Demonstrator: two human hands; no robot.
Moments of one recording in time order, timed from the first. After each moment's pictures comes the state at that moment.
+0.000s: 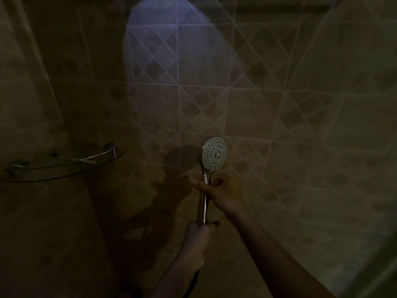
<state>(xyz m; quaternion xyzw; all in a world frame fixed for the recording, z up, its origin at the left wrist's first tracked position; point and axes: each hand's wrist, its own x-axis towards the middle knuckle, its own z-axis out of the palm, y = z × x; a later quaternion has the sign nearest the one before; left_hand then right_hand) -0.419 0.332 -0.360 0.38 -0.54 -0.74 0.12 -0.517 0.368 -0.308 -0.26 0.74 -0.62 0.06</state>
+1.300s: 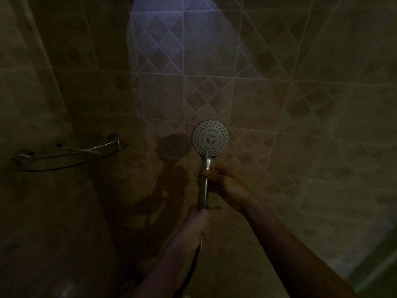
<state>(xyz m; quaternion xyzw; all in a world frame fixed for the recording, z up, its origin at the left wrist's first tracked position) -0.420 0.312 -0.358 0.32 -0.57 -0.75 0.07 -0.518 0.375 -0.302 -0.30 0.60 -0.68 0.30</state>
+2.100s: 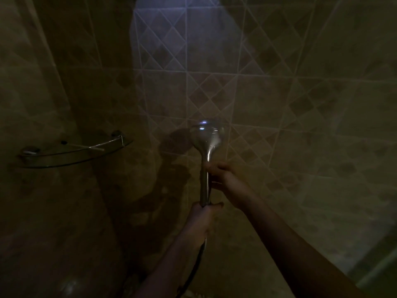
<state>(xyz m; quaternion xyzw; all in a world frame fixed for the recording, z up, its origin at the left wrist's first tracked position) -0.415 0.313 -0.362 0.30 -0.56 -0.77 0.08 -0.505 0.367 -0.297 -0.29 0.61 -0.69 0.27</state>
